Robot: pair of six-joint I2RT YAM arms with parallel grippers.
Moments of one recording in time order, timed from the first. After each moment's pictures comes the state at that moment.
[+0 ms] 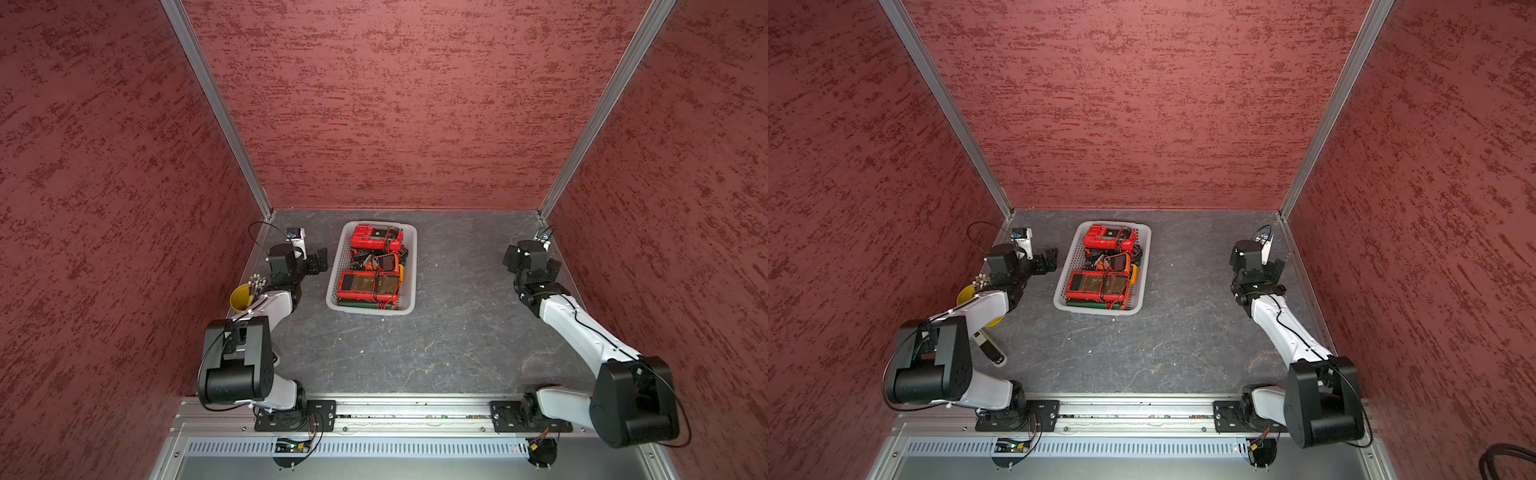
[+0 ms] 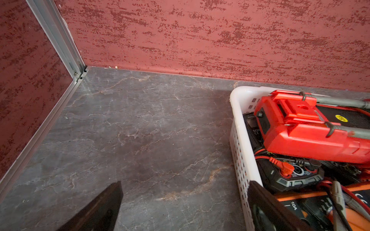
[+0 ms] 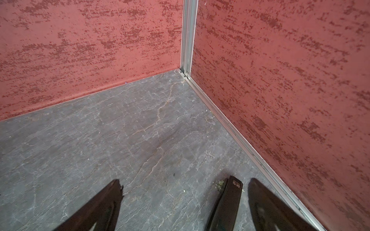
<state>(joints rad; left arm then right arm) 0.10 1.47 0.70 0.35 0.18 -0.06 0.11 1.27 0.79 -0.04 0.59 0.29</state>
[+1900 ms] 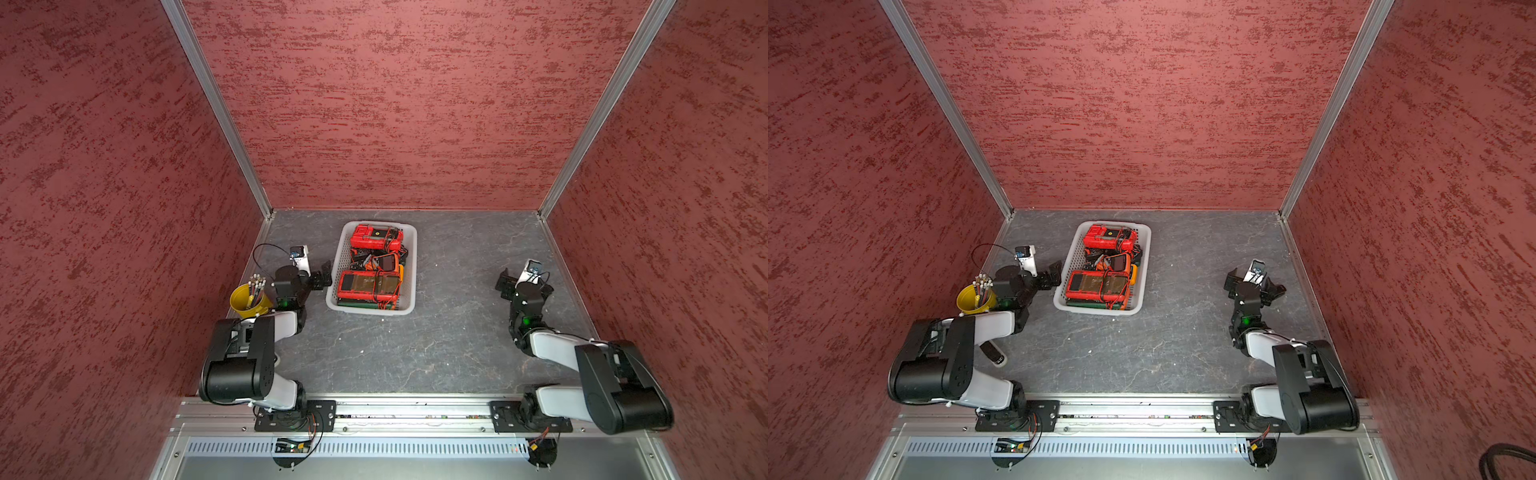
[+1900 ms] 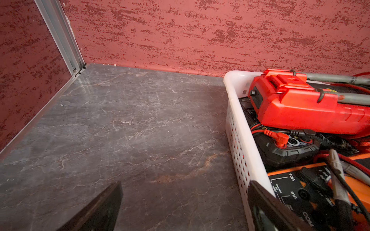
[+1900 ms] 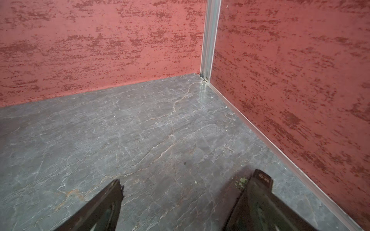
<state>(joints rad) 0.07 1.49 0.45 0.71 0.15 -0.10 0.10 1.38 0.30 0.83 0.44 0.12</state>
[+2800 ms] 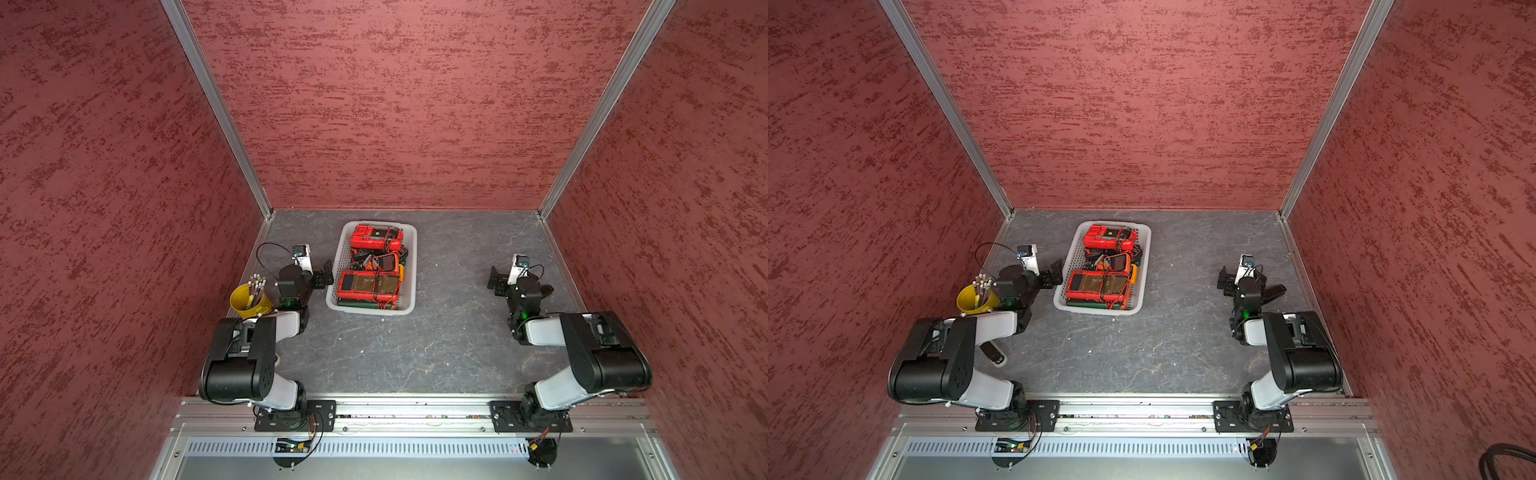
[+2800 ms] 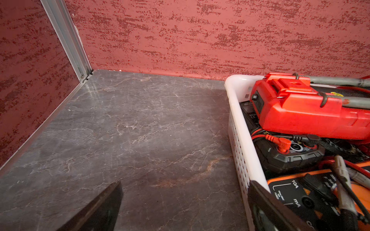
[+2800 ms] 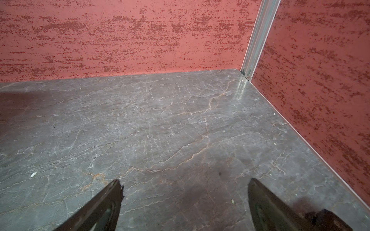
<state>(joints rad) 0.03 1.49 0.45 0.72 0.08 -0.09 0.04 1.55 0.36 0.93 0.18 0.06</state>
